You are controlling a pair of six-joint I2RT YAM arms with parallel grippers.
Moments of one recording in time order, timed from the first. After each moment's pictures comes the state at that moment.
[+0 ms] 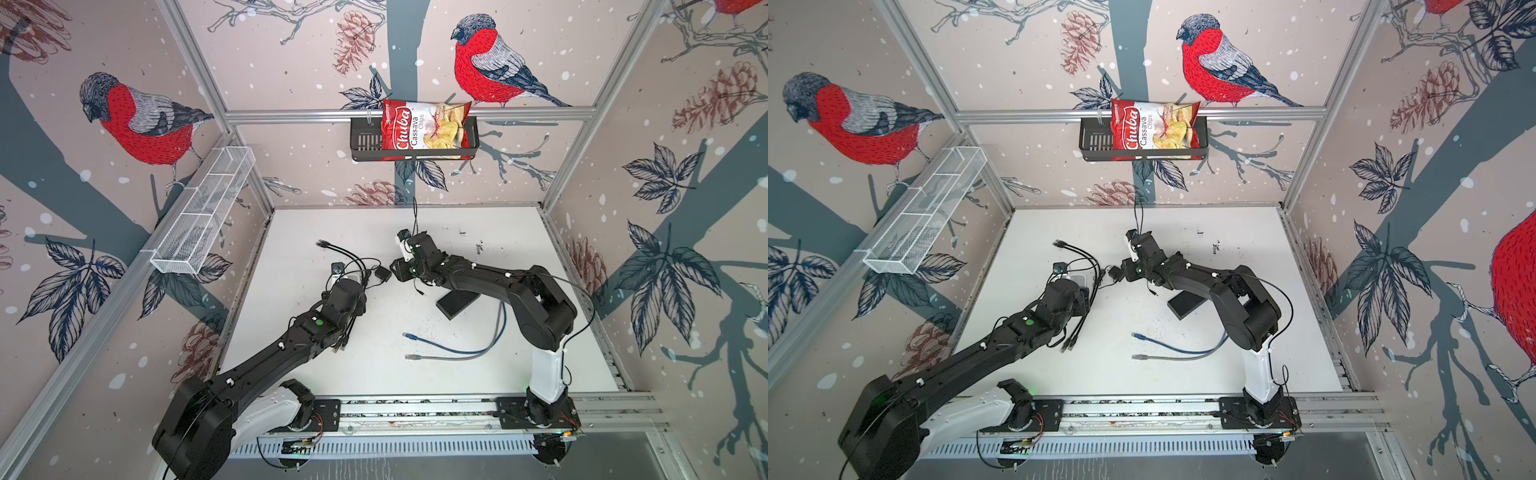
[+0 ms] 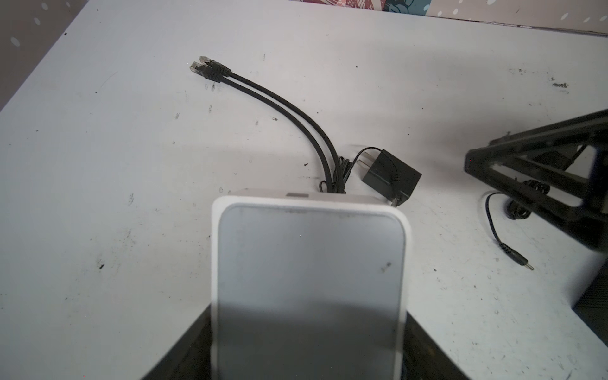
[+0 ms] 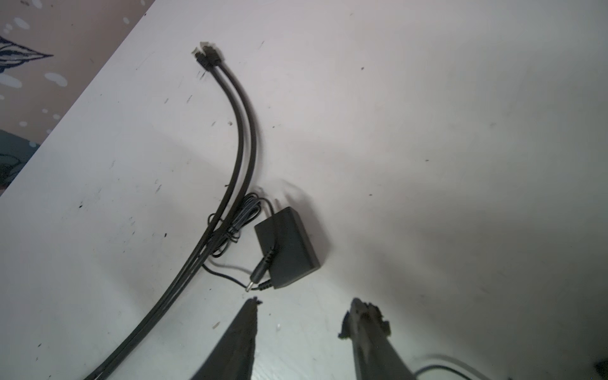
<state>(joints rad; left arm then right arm) -0.61 1.07 0.57 -0.25 -0.43 -0.50 0.79 1.98 1.35 -0.09 -0.10 0.26</state>
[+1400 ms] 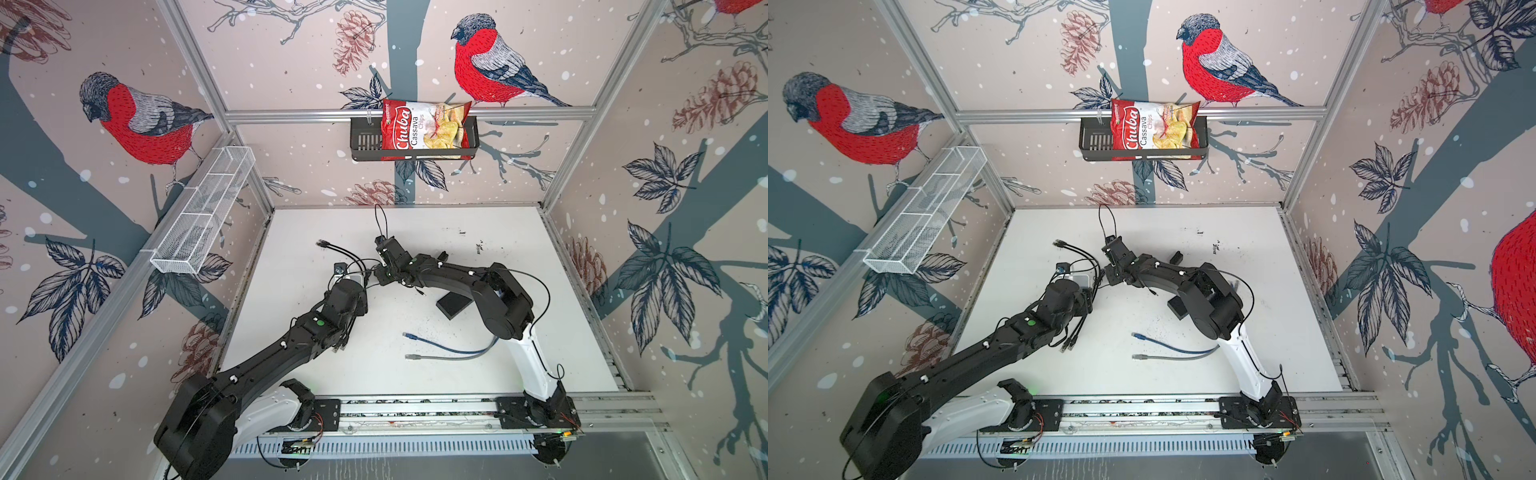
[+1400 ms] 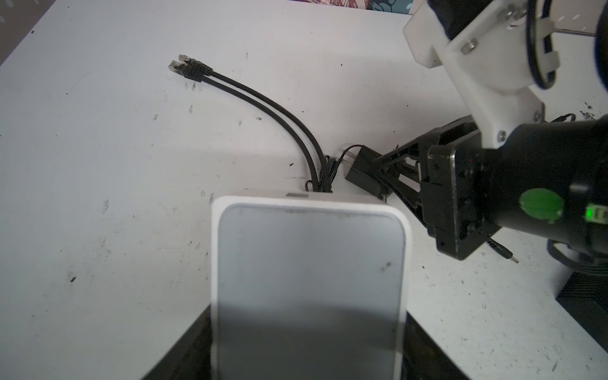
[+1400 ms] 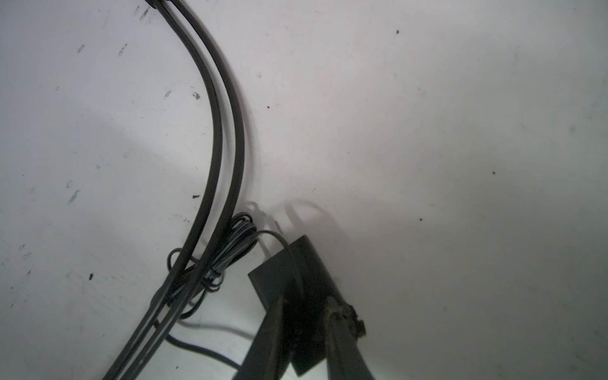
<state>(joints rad) -0.61 1.08 0.55 -0.18 -0.39 -0.47 0.88 2.24 1.66 -0.28 0.12 0.26</state>
